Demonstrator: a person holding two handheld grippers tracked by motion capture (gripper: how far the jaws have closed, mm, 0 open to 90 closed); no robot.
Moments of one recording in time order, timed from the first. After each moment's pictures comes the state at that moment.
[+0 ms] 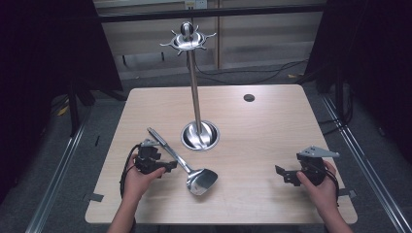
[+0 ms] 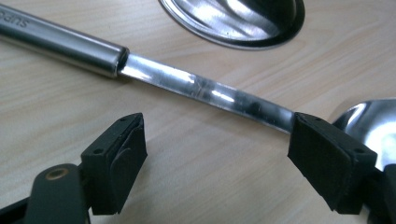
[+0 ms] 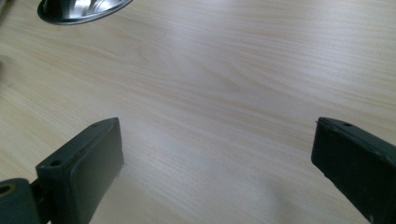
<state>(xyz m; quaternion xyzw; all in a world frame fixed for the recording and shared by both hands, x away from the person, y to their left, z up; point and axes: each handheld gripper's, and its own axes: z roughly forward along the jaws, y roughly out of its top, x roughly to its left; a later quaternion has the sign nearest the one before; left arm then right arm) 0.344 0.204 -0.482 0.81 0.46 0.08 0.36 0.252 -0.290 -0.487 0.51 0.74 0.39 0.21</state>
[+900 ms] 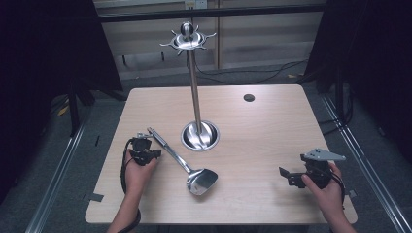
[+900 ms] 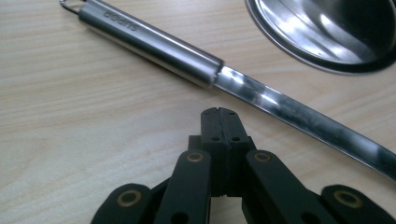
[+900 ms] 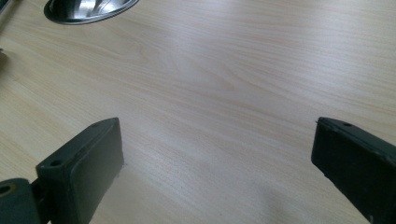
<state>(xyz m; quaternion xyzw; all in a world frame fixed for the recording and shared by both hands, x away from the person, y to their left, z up) 0.371 0.222 -0.484 0.78 0.53 0.13 0.31 0.242 -0.298 -0.484 0.50 0.74 0.40 0.22</state>
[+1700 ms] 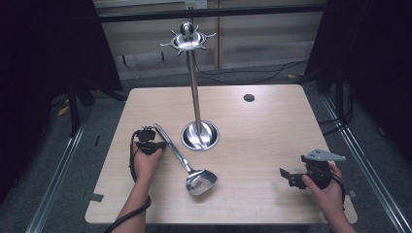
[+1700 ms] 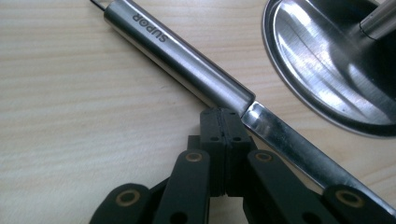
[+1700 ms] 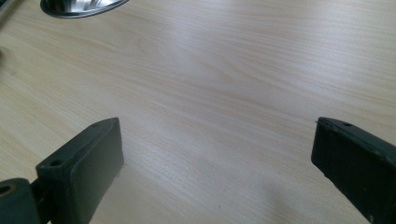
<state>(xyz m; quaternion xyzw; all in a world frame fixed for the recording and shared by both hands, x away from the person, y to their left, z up) 0.408 0.205 -0.494 0.76 0.56 0.11 0.32 0.241 -0.299 -0.486 0.50 0.74 0.39 0.22</state>
